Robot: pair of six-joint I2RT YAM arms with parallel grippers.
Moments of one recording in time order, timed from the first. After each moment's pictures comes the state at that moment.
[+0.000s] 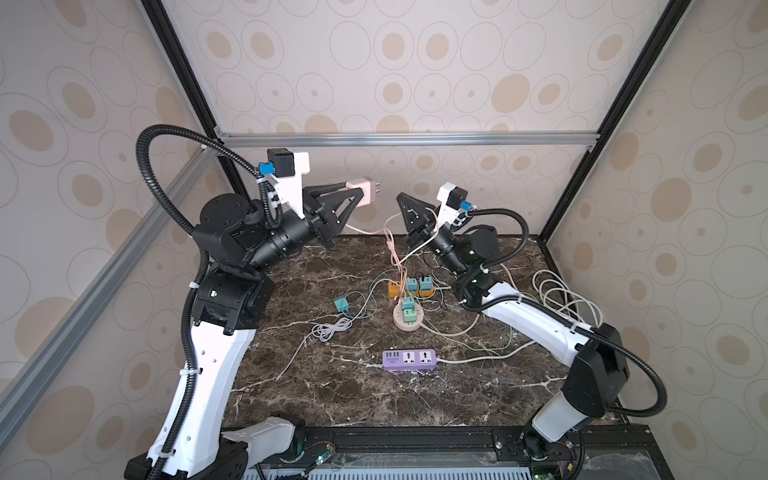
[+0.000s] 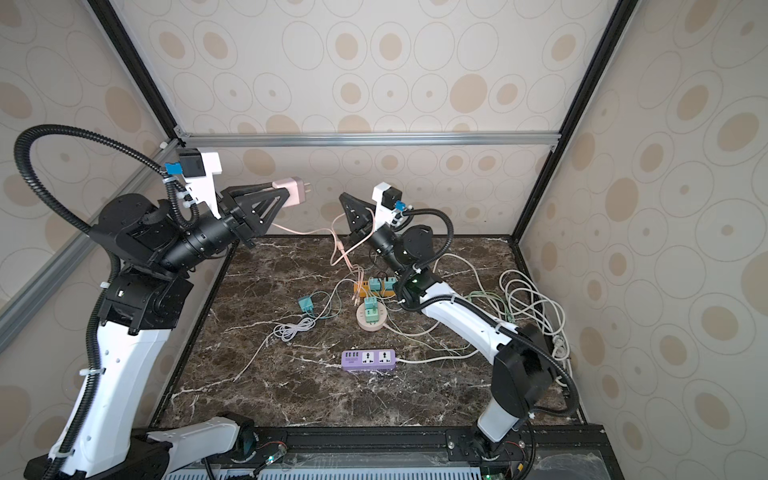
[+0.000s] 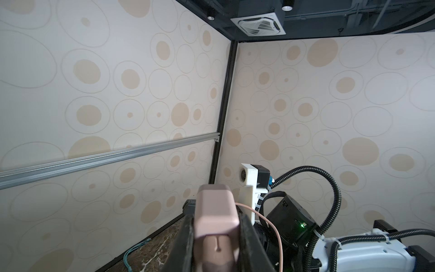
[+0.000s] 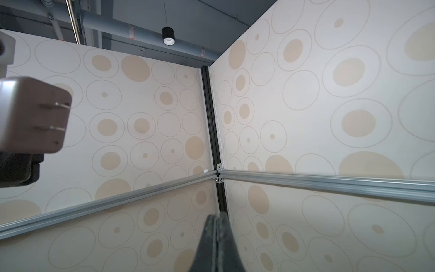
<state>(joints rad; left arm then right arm) -0.31 1.20 1.73 -0.28 0.60 -0.30 0.67 1.59 1.36 0.76 -0.19 0.26</state>
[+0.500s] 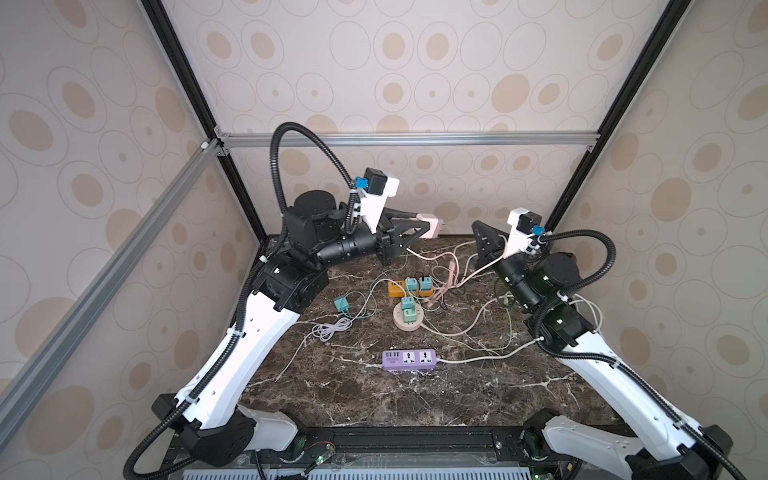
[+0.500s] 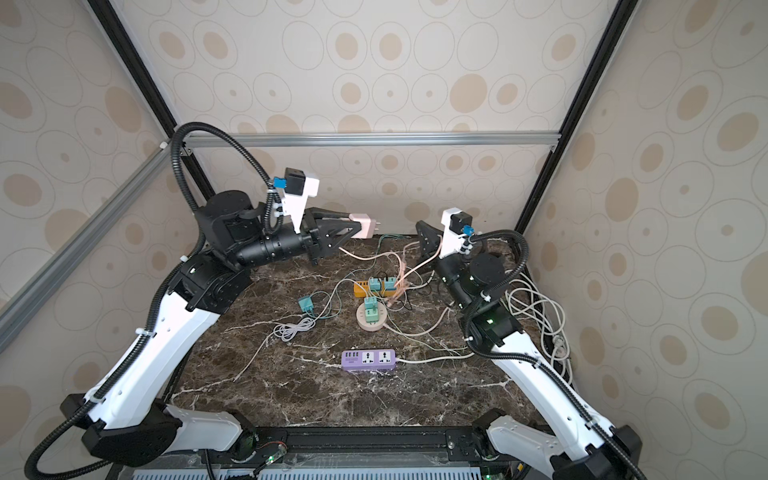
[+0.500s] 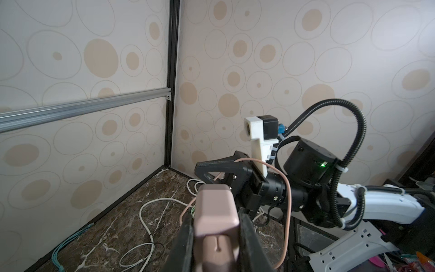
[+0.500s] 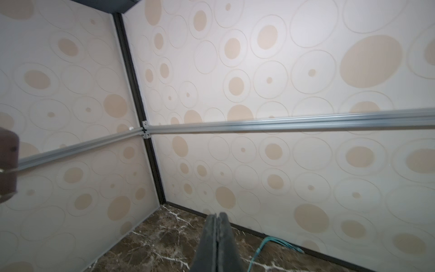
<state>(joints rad) -0.65 1.38 1.78 -0.41 0.55 -0.15 0.46 1.02 1.03 0.20 0.00 0.13</state>
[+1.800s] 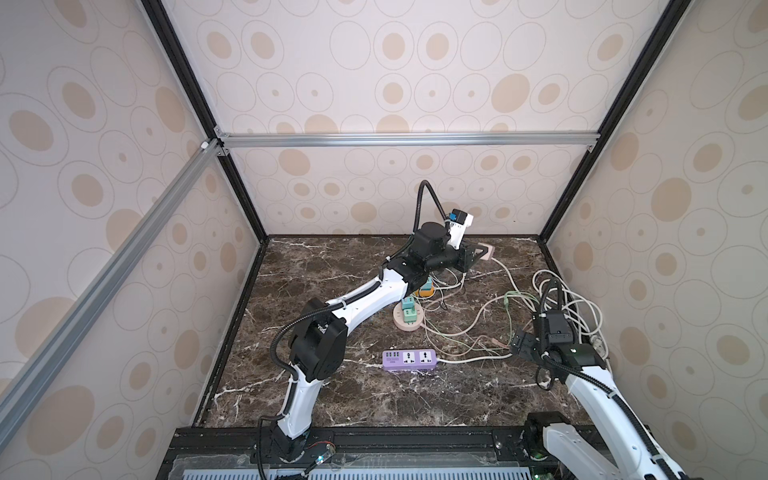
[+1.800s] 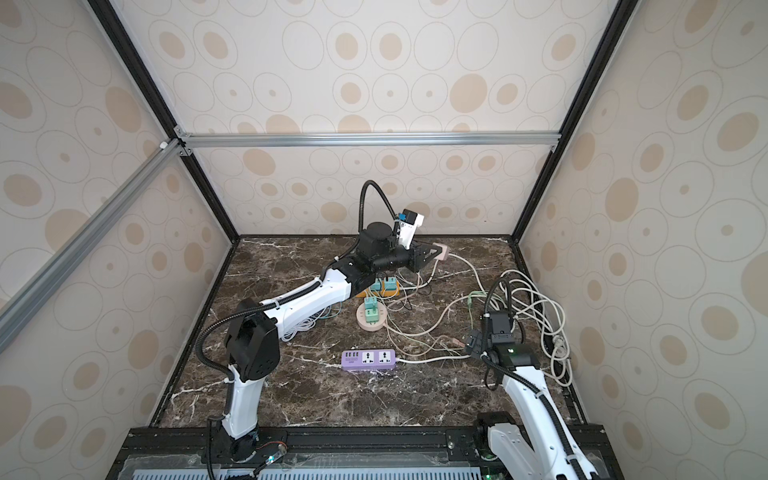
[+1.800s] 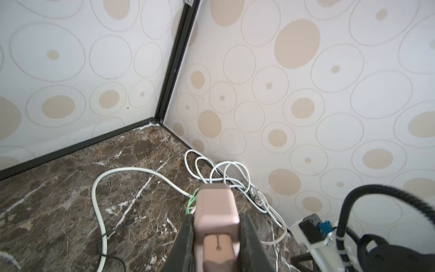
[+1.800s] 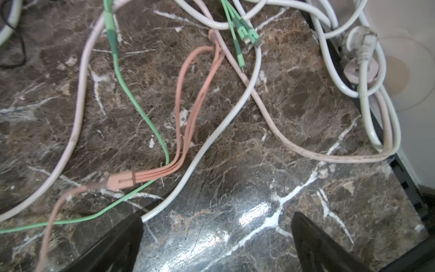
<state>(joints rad) -0.76 2.06 1.85 0.10 0.39 -0.42 0.04 0.86 0.61 -0.83 0.29 0.49</state>
